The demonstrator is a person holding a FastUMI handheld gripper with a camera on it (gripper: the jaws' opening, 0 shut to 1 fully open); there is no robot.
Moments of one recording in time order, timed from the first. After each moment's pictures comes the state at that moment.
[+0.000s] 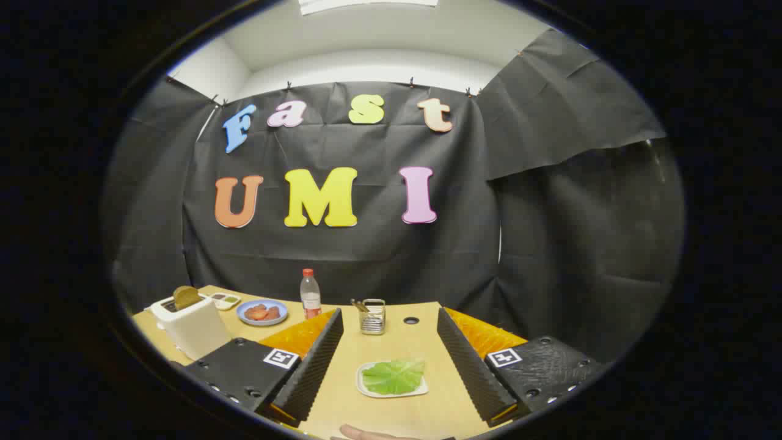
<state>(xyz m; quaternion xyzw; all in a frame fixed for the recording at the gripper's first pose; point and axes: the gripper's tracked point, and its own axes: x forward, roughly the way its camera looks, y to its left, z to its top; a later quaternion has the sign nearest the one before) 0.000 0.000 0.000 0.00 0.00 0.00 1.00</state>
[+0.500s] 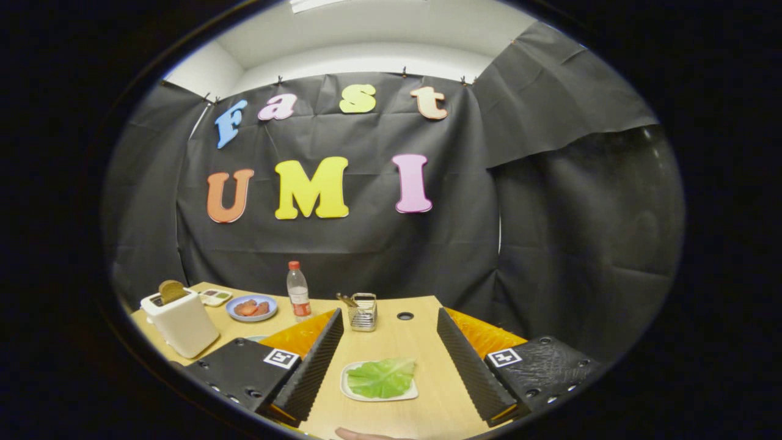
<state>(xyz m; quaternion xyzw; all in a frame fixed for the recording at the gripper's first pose) 0.036 -0.027 -0.019 0.01 0.02 0.00 1.00</state>
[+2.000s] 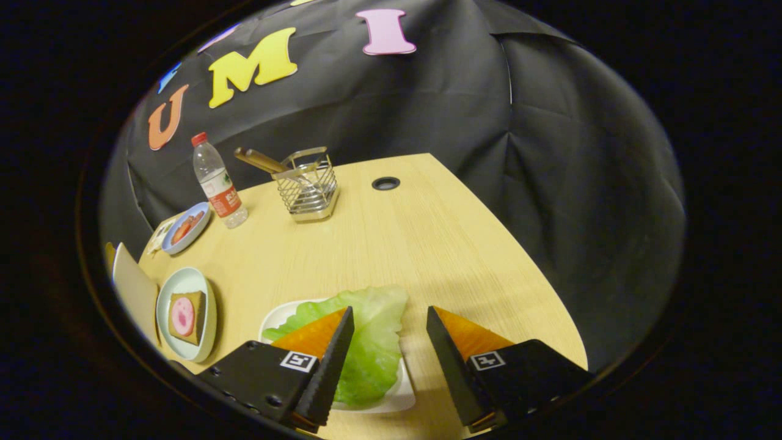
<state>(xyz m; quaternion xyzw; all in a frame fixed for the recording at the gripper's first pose) 0.191 -0.052 -0.243 0.05 0.35 -0.03 0.93</state>
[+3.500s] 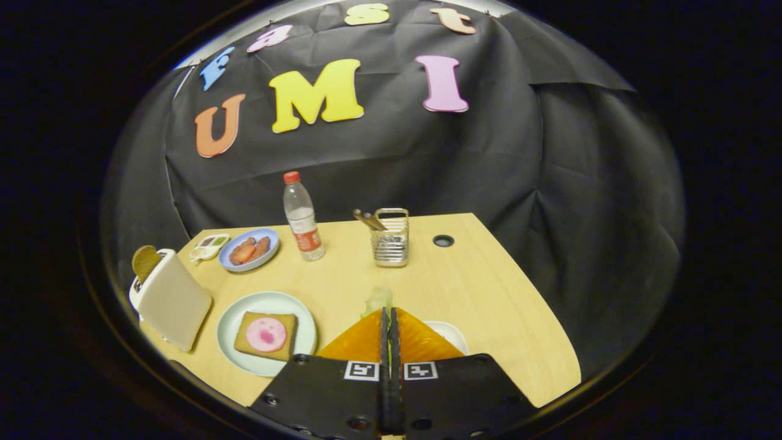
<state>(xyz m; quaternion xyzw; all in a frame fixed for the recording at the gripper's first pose) 0.130 0.070 -0.117 0.00 0.24 0.04 0.97</state>
